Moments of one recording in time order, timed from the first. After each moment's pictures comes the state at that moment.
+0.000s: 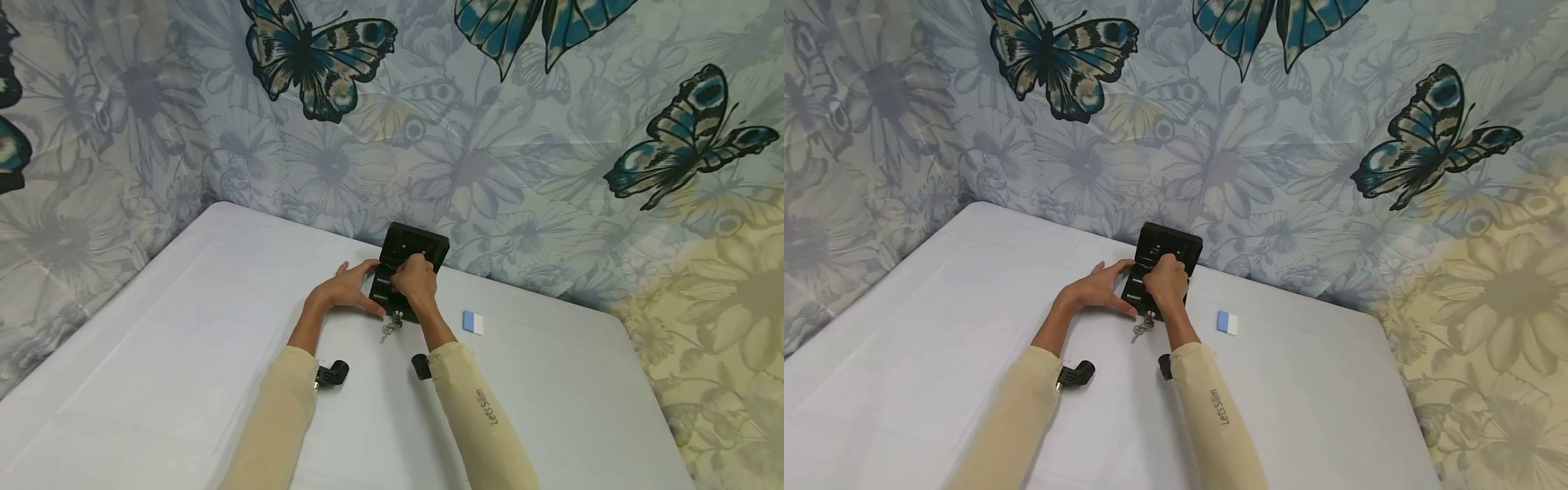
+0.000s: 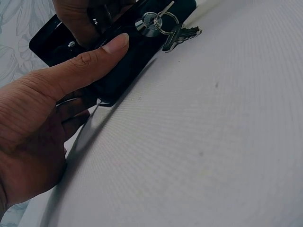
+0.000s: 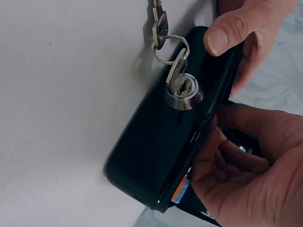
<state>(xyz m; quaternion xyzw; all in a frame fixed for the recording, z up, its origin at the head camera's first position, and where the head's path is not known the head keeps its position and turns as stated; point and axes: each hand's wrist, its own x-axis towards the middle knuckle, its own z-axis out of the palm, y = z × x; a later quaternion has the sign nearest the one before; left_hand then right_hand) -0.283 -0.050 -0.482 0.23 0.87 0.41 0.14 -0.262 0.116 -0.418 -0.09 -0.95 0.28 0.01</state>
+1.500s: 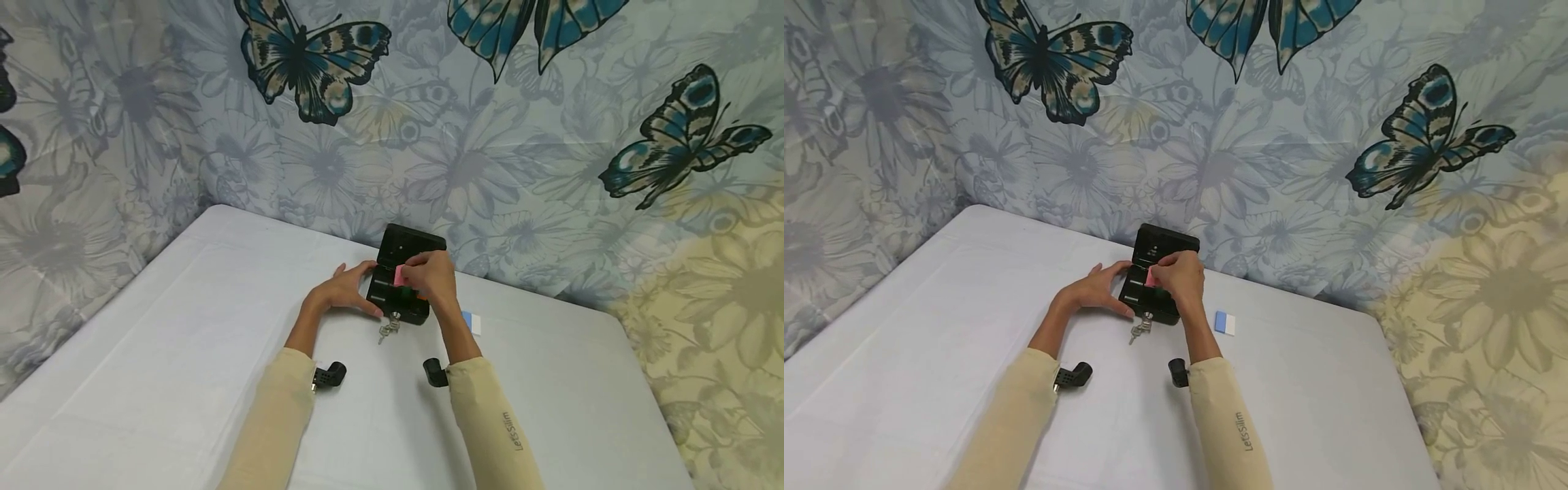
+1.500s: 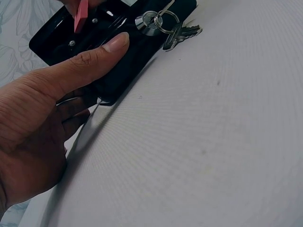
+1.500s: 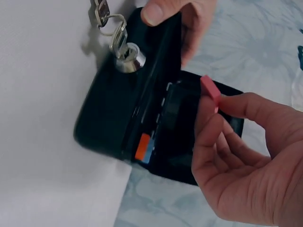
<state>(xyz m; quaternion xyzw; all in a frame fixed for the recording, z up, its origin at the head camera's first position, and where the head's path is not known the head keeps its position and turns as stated) -0.284 -0.051 -0.480 0.23 0.87 0.41 0.15 -0.247 0.148 -0.389 -0.08 -0.89 0.45 0.00</state>
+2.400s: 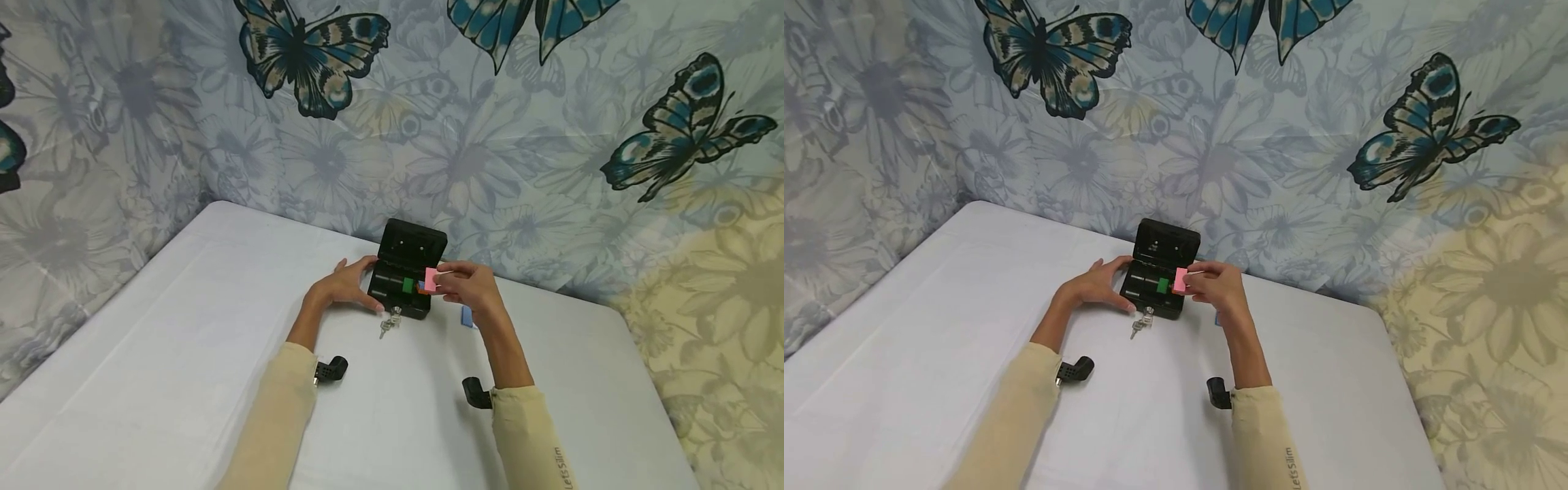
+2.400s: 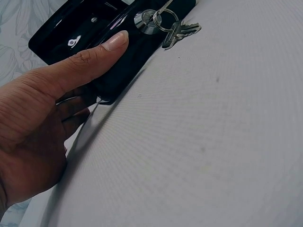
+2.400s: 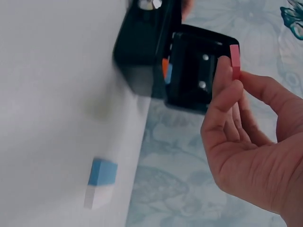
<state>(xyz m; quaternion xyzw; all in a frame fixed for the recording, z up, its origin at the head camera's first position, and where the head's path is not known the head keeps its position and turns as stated) -0.283 -0.049 -0.483 0.23 0.86 0.42 0.15 -0.222 0.222 -0.390 -0.08 -0.82 0.57 -0.07</state>
